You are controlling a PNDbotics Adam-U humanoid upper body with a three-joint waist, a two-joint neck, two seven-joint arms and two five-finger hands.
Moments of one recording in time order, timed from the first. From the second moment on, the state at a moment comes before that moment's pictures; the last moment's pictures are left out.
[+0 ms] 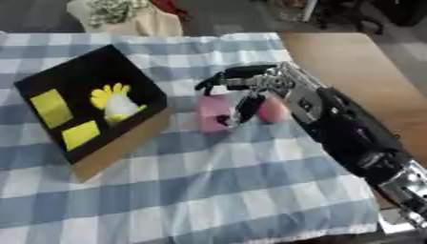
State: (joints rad) left arm -0.33 0.36 -0.03 -1.98 -0.16 -0.23 0.52; right arm -0.62 -0.52 0.29 -1.34 0.60 -0.19 0.68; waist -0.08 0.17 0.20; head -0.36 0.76
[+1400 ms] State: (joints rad) left arm -0.34 0.35 -0.03 -1.98 -0.16 -0.23 0.51; right arm -0.61 -0.52 0.29 -1.34 0.56 -0.17 0.65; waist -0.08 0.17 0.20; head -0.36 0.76
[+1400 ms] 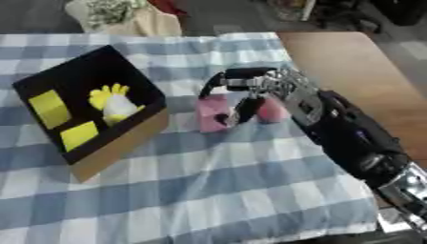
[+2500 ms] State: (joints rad) left arm -0.34 0.35 -0.03 -1.98 -0.16 -0.24 0.51; right arm -0.63 -0.62 0.31 -1.50 0.39 -0.17 0.62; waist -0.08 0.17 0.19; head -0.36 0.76
